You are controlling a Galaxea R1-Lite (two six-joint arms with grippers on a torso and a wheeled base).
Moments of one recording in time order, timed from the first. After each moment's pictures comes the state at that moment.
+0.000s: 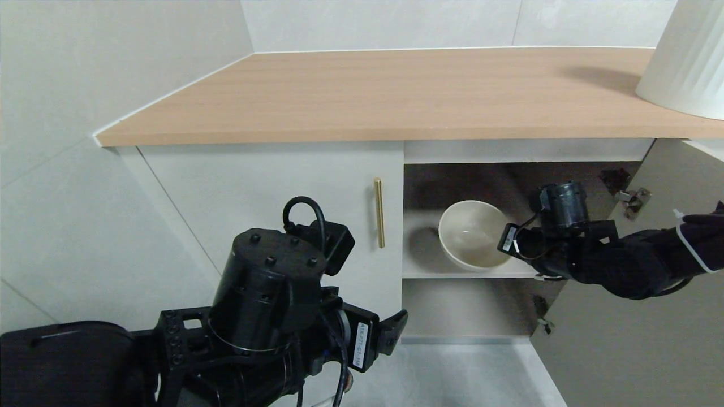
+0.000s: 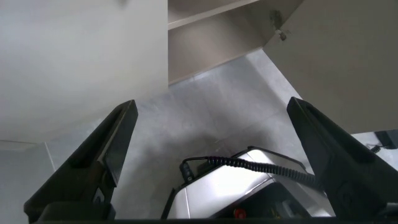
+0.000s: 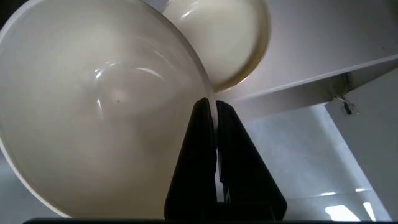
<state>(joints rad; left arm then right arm) -0.90 1.63 -0.78 -0.33 0.32 -0.31 0.37 1.97 -1.04 -0.40 -0.32 0.62</state>
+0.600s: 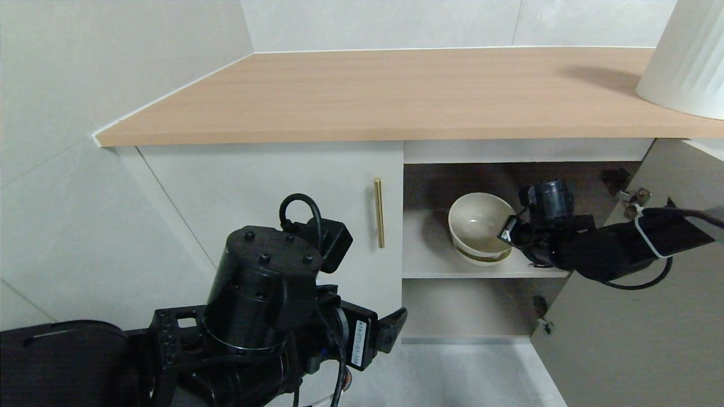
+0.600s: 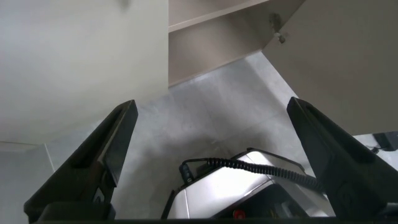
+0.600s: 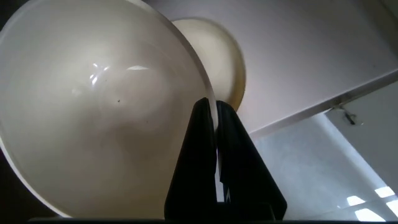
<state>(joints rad) -0.90 1.62 -0.78 -0.32 0.31 -0.31 0.31 2.11 -1.18 -0.40 -0.39 0.70</state>
